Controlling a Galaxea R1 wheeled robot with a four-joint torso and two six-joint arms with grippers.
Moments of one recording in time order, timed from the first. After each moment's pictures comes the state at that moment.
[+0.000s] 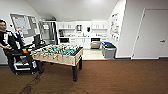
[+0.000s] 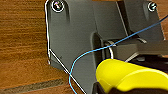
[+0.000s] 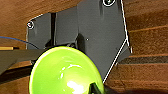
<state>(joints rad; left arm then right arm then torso) 1.48 2.96 -2.68 -0.12 0.05 0.13 -1.51 2.70 -2.32 0.16 -0.02 -0.06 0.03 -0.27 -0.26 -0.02</state>
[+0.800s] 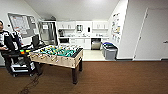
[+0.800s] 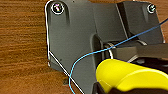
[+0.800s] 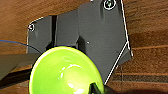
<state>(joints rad) 1.48 2.96 -2.68 -0.12 0.05 0.13 -1.50 2.70 -2.32 0.16 -0.02 -0.06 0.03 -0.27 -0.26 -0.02</state>
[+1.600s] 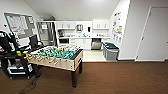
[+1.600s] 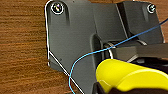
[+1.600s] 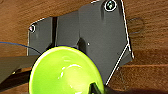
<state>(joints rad) 1.48 2.97 -2.68 -0.12 0.05 0.13 -1.50 2.71 -2.32 0.16 -0.02 -0.06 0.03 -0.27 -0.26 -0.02</state>
